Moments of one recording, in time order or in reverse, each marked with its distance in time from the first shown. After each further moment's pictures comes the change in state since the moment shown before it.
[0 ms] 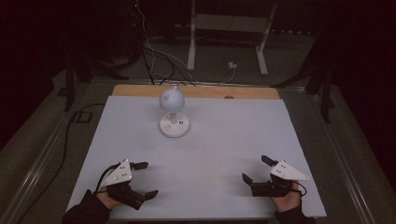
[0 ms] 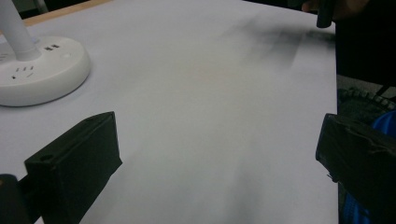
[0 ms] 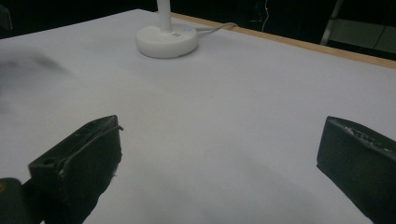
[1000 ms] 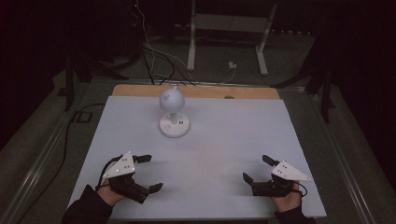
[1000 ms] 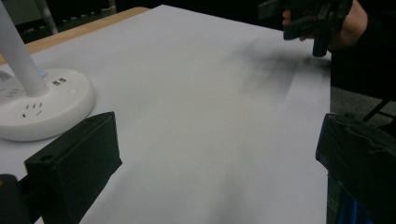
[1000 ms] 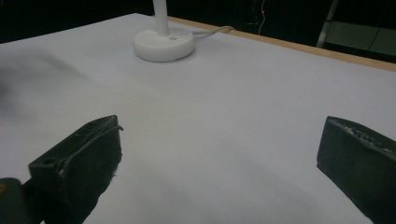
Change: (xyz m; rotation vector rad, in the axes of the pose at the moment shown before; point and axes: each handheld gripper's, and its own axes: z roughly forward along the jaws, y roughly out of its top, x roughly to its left) left arm -0.002 0.038 0.000 -0.031 0.008 -0.015; right arm -0.001 0.000 -0.002 -0.013 -0.011 0.008
